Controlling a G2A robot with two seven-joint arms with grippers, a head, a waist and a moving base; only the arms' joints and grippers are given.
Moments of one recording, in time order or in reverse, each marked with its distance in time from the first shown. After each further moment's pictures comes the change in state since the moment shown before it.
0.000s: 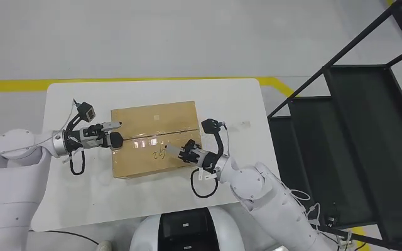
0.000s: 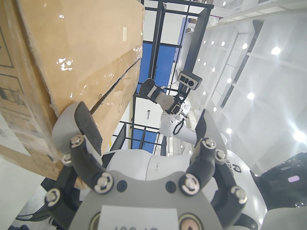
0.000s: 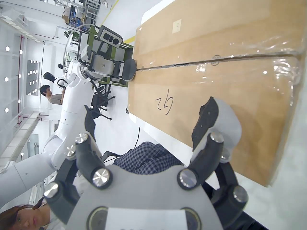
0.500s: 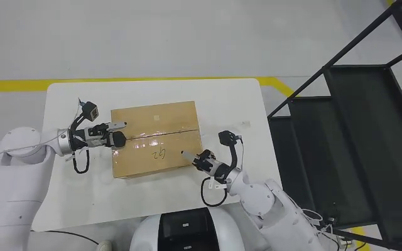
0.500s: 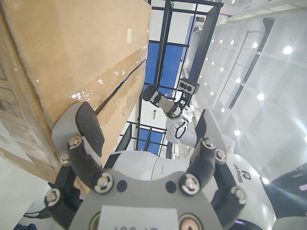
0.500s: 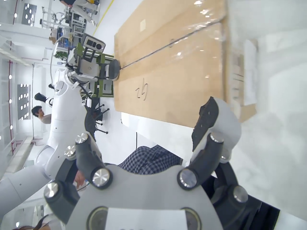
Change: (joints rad) left arm -0.014 0.000 0.028 -0.006 0.020 -0.002 0.016; right arm -0.215 0.023 0.093 -0.089 -0.044 0.091 -0.101
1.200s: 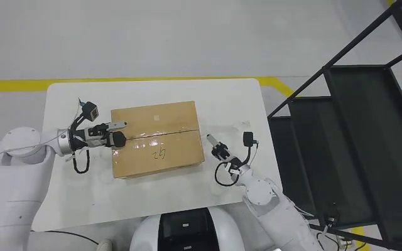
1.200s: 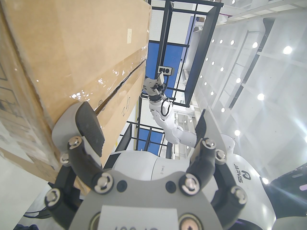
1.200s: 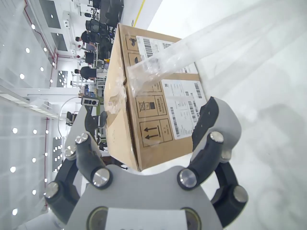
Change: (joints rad) left arm 0.000 0.000 0.000 0.000 0.000 0.000 0.000; right arm 0.101 -0.038 0.023 0.405 0.327 -0.320 -0.293
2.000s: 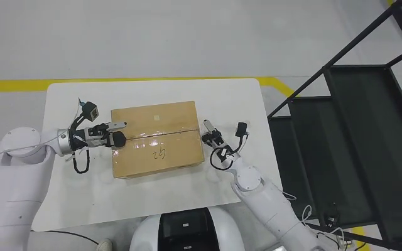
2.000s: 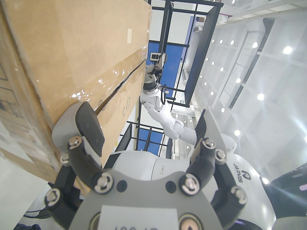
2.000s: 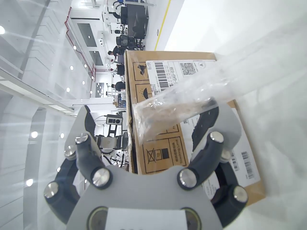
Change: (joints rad) left arm 0.000 0.000 0.000 0.000 0.000 0.000 0.000; right arm 0.207 -0.066 -0.097 0.287 0.178 -0.273 -0.065
